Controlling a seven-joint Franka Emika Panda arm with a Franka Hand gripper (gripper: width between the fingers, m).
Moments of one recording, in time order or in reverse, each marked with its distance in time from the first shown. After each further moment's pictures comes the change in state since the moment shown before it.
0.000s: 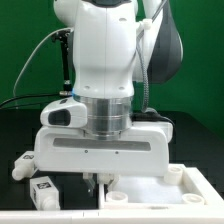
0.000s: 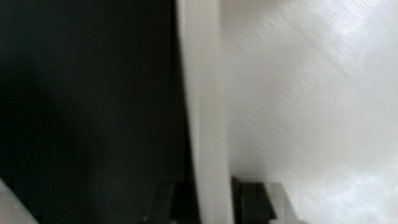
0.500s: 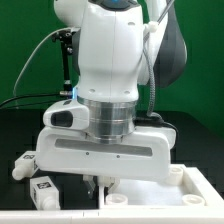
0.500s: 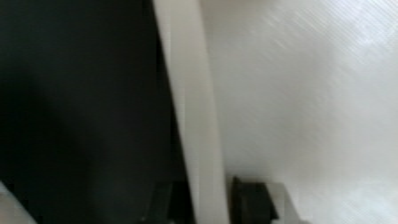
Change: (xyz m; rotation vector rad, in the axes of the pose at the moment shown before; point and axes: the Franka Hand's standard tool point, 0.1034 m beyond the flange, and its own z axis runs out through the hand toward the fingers) arm 0.000 0.000 0.003 -0.023 -0.013 -0.028
